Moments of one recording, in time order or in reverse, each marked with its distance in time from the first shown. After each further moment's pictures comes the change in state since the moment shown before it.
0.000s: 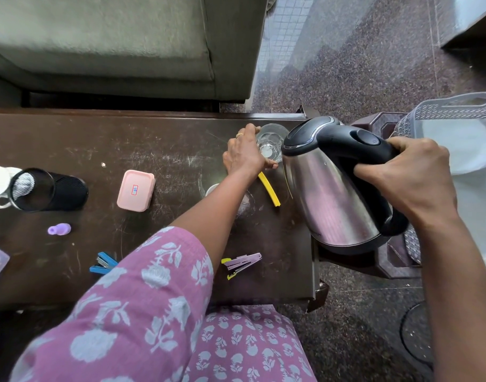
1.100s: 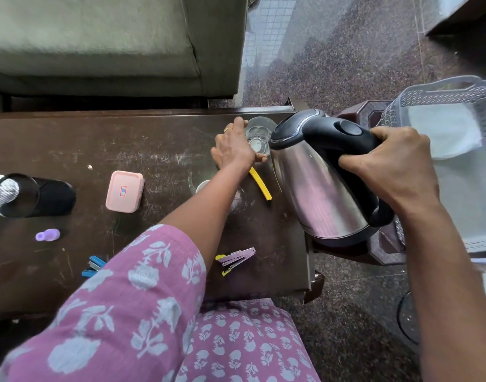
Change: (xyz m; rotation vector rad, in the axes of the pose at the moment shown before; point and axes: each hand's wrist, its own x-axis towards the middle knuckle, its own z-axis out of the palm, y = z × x) left_hand -0.002 0.008 0.002 0.030 0.027 -0.061; right_hand -0.001 0.005 0.004 -0.018 0.027 -0.014
